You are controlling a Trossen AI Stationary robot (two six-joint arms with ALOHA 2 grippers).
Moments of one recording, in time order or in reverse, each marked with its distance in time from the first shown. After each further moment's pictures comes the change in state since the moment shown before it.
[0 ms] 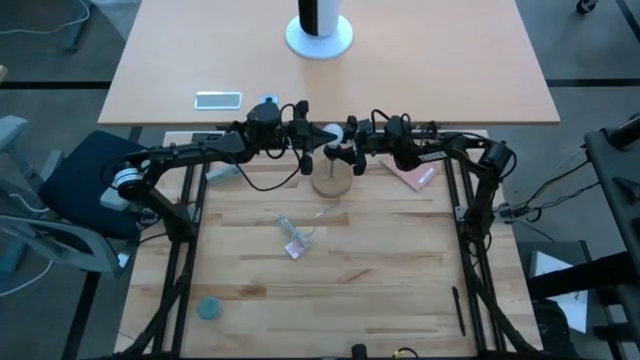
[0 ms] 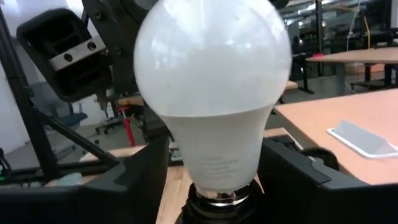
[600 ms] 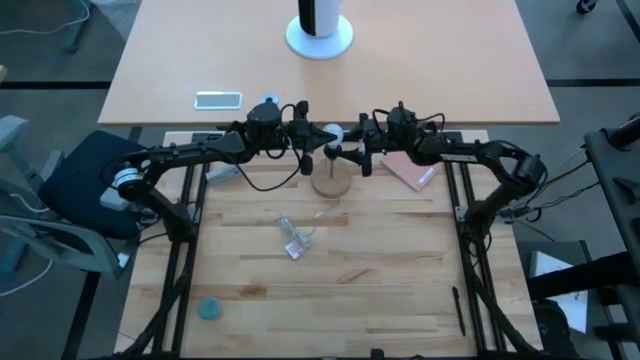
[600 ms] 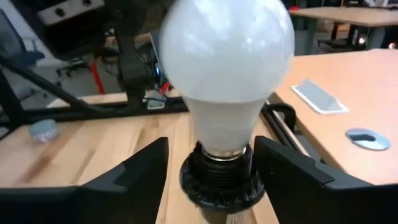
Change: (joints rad) left arm 0.000 0.001 -0.001 0.000 0.000 0.000; right arm 0.000 -0.288 0.000 -0.624 0.099 -0.303
